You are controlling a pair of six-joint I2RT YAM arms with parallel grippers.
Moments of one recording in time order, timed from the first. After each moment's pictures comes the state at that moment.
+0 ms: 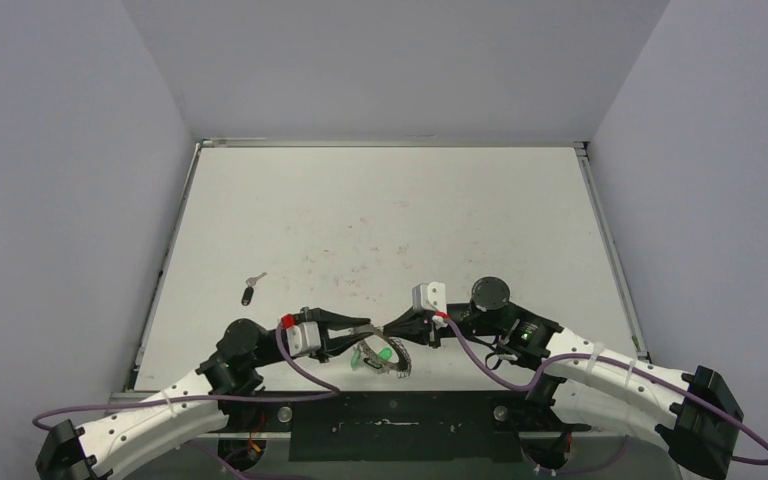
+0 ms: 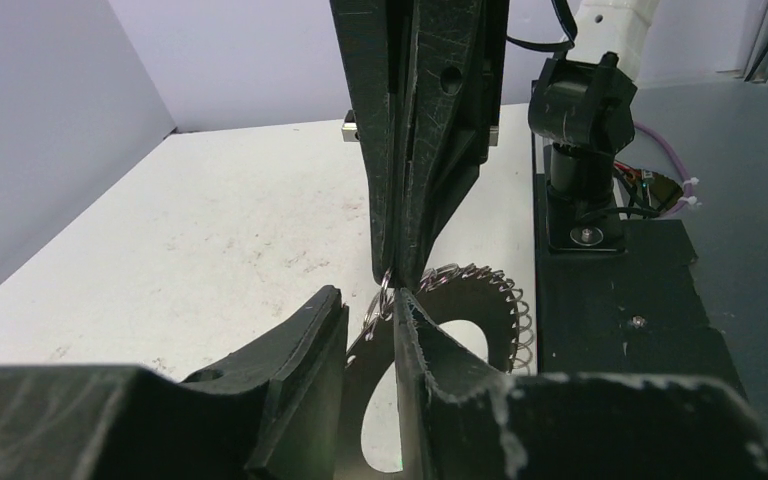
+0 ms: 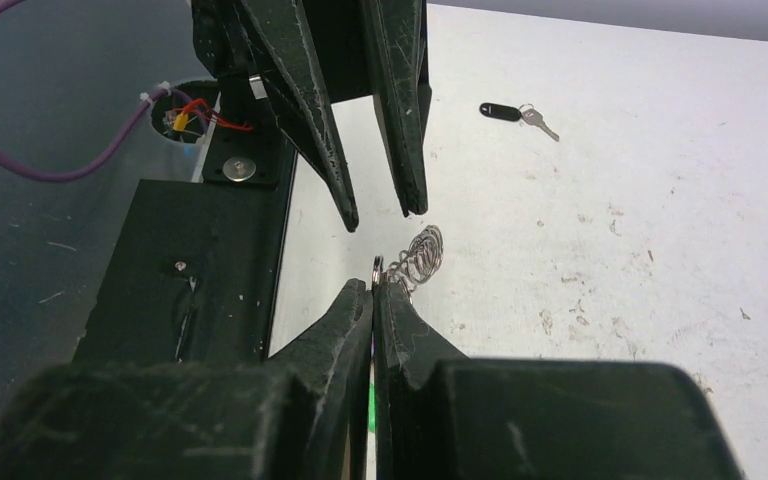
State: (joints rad) left arm -0.93 0.50 0.17 0.53 0.44 0.07; right arm 0.94 0.91 0.49 0.26 -0.63 -0.20
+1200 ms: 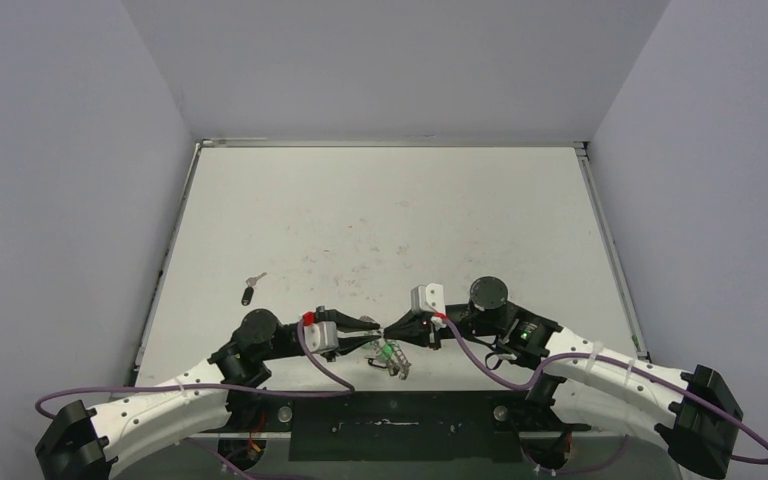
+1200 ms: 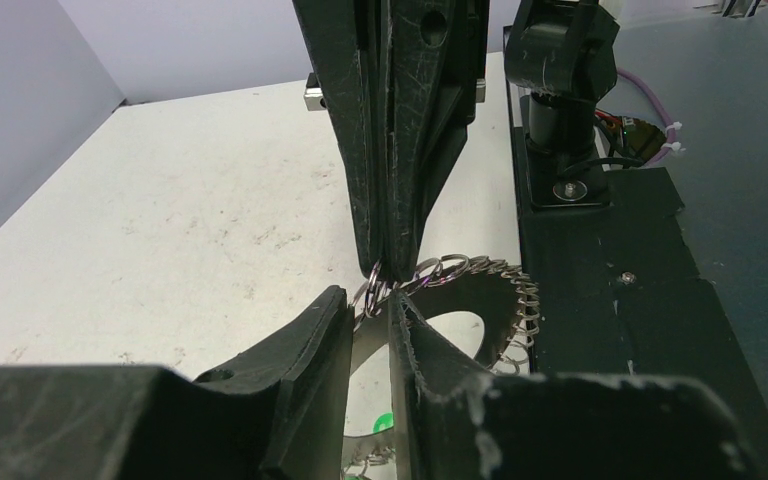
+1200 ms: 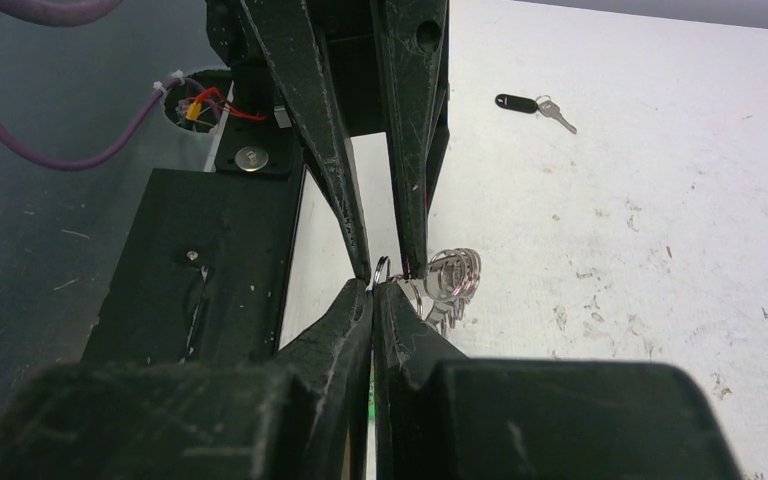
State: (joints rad) left arm -0.93 0.65 0.20 0.54 0.51 0.14; right arm 0.94 0.91 0.49 0.23 -0.65 -0.21
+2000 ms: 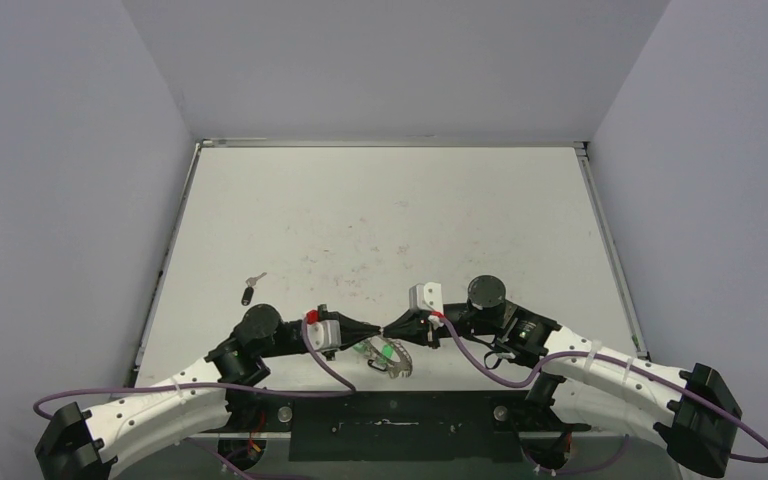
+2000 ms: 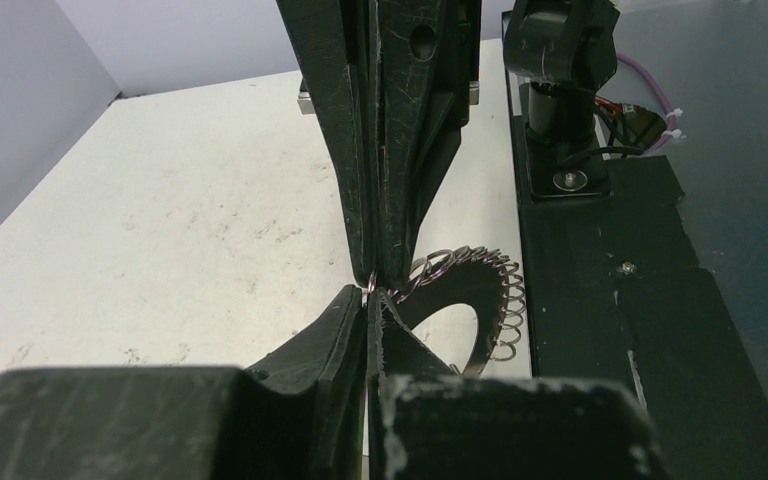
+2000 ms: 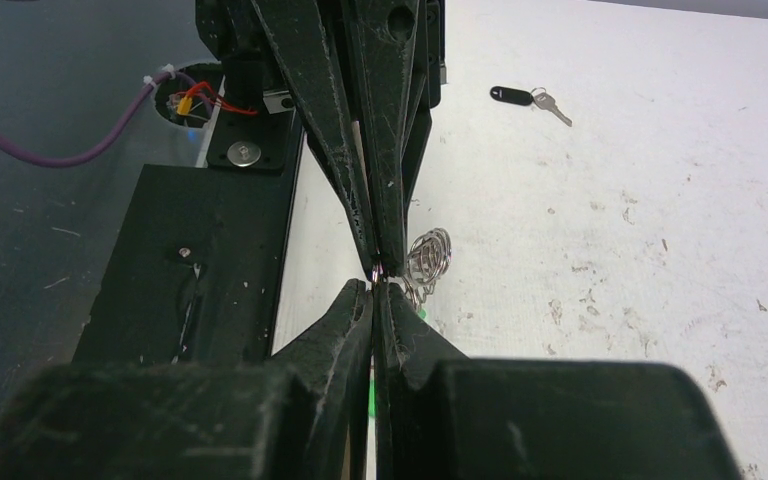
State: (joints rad) left arm -0.93 0.64 0.24 0.45 0.52 0.17; right arm 0.94 0.93 0.50 0.22 -0.64 -0.22
